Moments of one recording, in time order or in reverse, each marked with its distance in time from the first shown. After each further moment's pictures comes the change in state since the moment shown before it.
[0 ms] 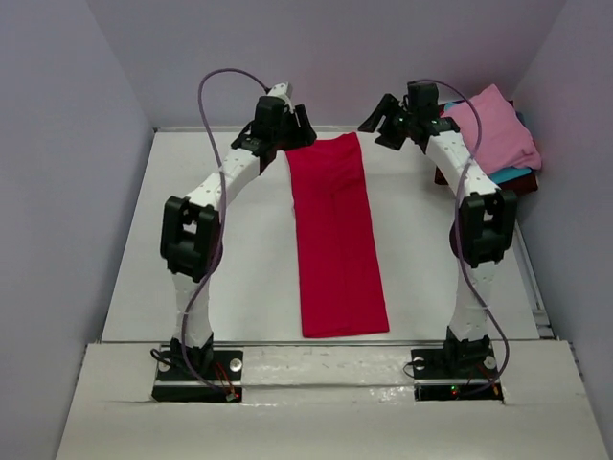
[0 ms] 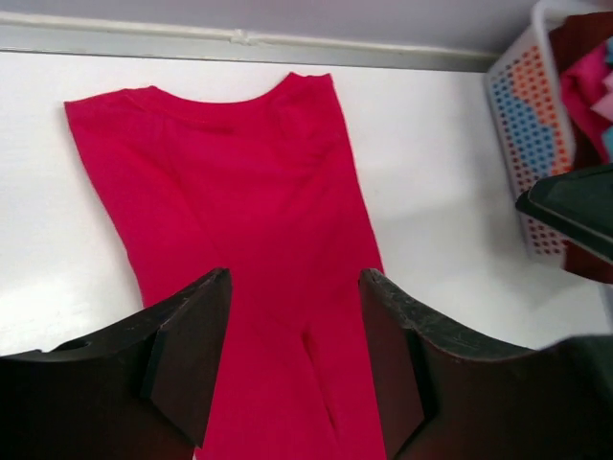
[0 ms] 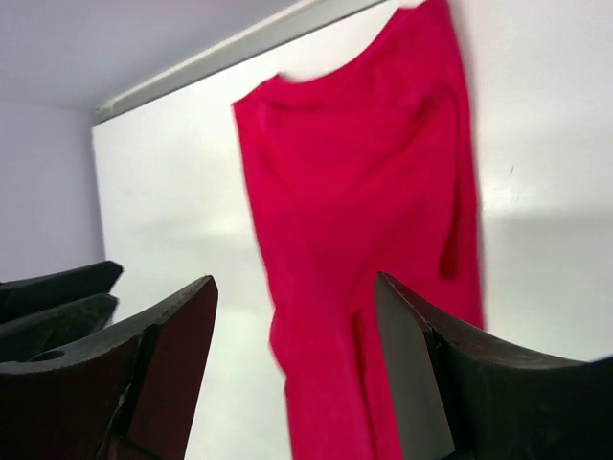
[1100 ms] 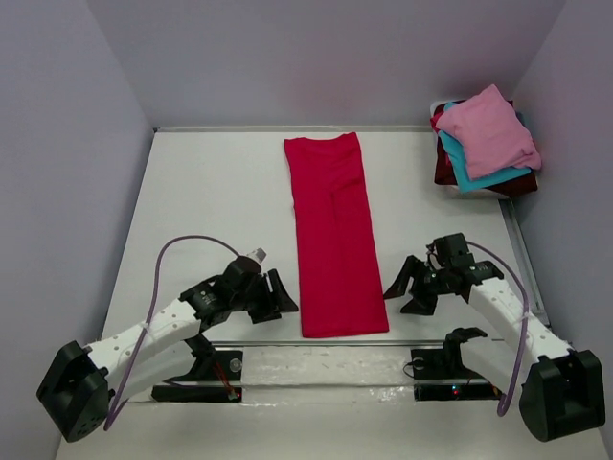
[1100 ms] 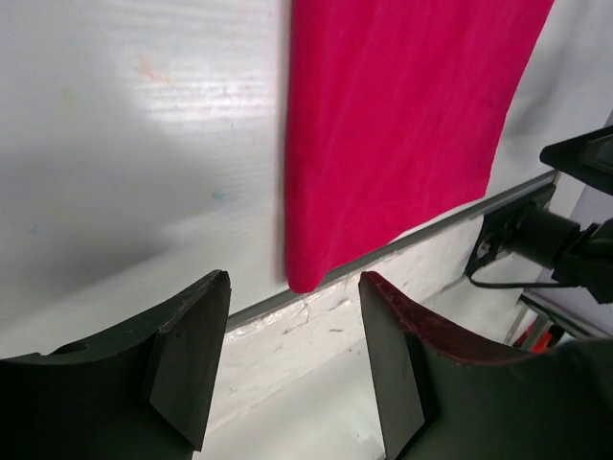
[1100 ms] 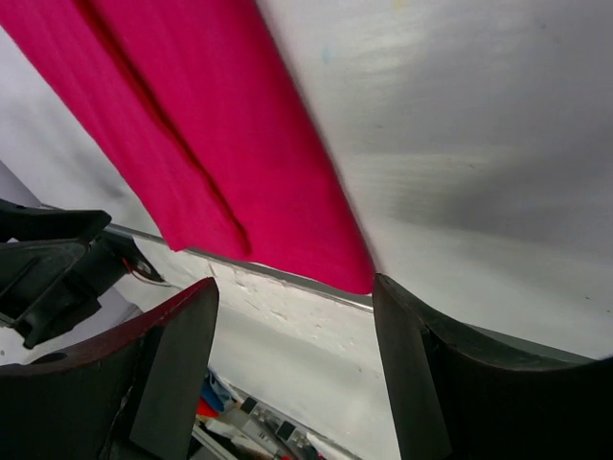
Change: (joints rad) left arm -0.377 -1.329 -1.514 -0.197 0.072 -0.575; right arm 0.041 -1.271 -1.566 -0.280 -0.187 0.056
